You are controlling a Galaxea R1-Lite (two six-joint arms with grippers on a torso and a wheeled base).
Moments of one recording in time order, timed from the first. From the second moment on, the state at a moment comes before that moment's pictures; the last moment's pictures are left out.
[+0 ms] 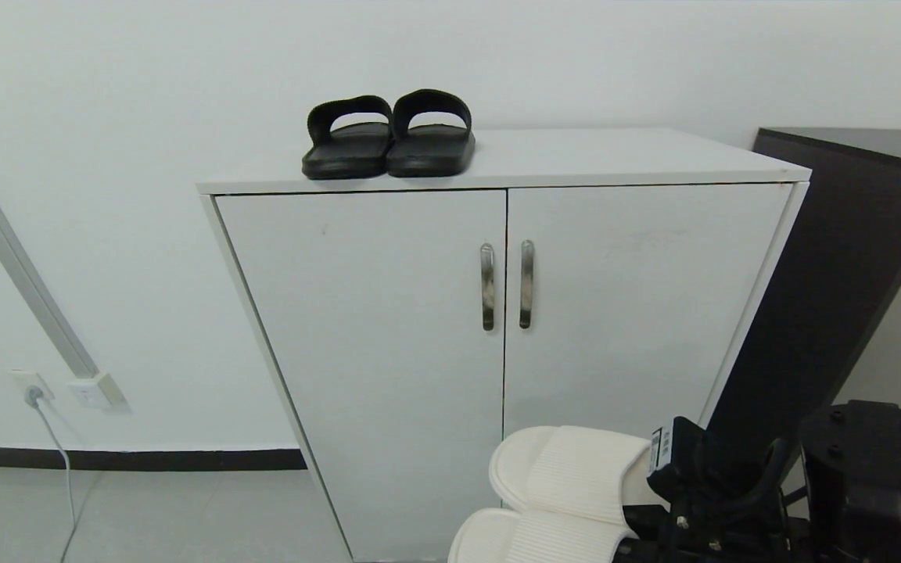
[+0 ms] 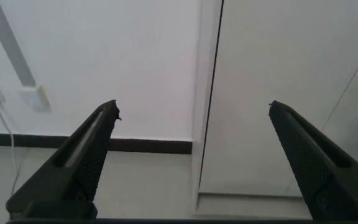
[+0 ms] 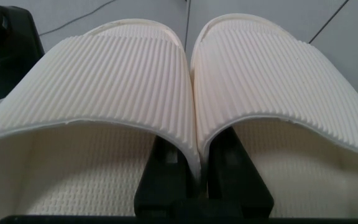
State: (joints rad) left arm 0.02 0.05 -0.03 -0.01 0.07 -0.01; right arm 0.89 1.53 -0.41 -0.74 0.19 -0.14
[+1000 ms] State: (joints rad) left arm -0.22 0.75 -0.58 -0.06 -0.49 -0.07; right arm 0.88 1.53 -0.40 -0.74 0.19 -0.14
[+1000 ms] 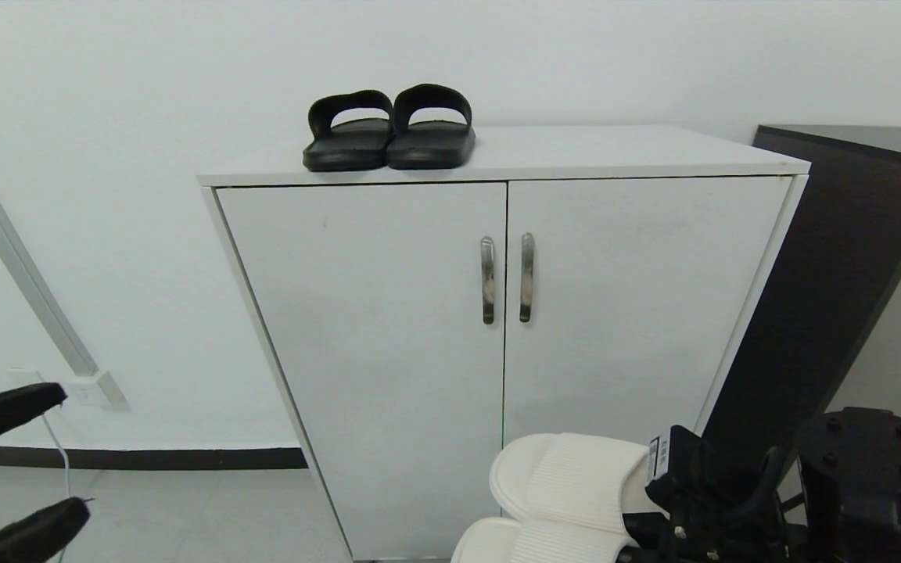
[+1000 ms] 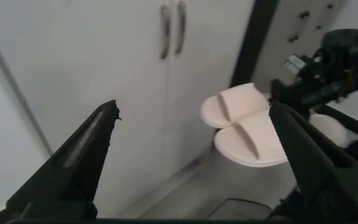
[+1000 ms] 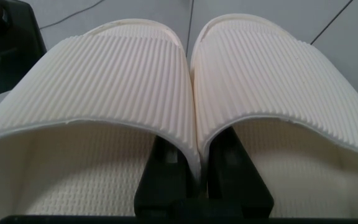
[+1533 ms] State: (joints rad) left arm -0.51 1.09 -0.69 -0.36 -0.47 -0.08; right arm 0.88 1.54 -0.40 -0.74 0.19 -0.14
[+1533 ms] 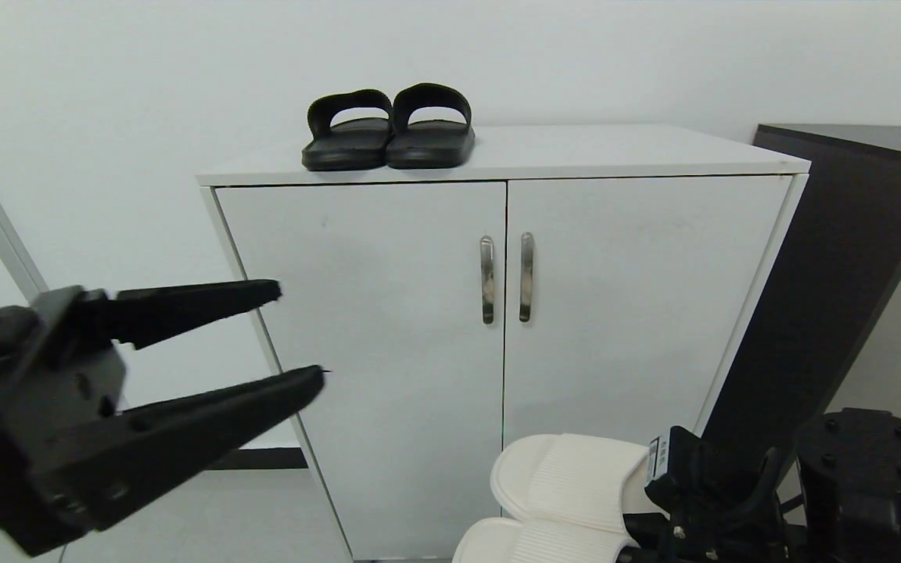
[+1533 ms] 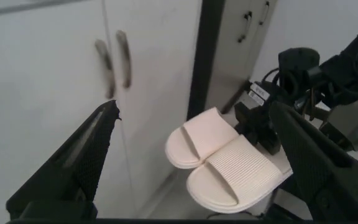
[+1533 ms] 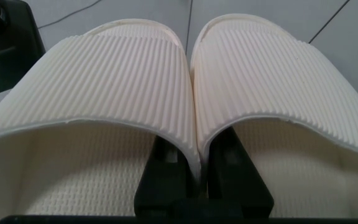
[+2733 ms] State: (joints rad) left arm -0.65 1.64 -1.03 -0.63 -0.58 -0.31; right arm 0.88 1.54 -0.40 -0.74 0.19 -0.14
